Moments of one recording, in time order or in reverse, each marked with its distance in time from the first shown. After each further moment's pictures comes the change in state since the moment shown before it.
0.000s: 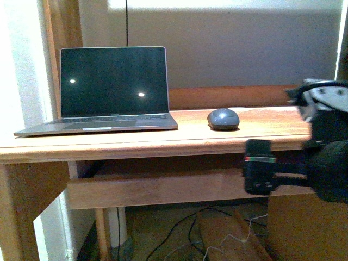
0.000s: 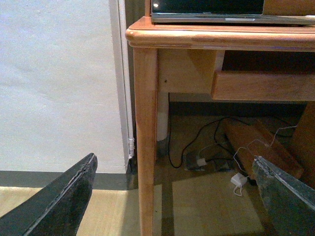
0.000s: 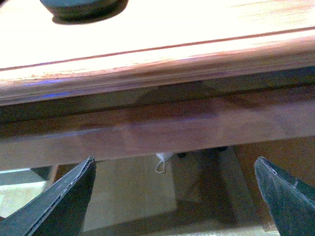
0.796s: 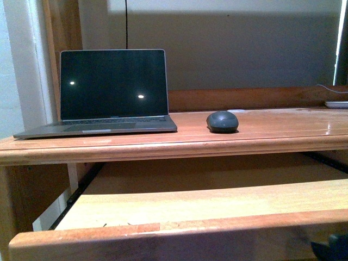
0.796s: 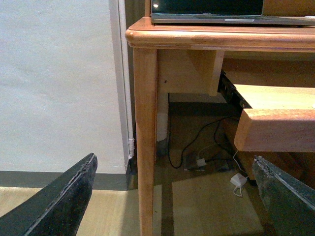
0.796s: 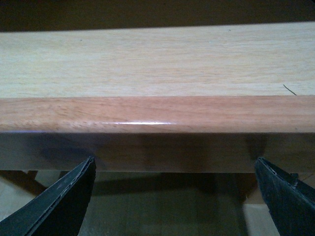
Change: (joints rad) left arm 0.000 0.000 0.000 0.000 0.000 0.000; right arm -0.087 -0.190 -0.363 0.135 -0.165 -0.126
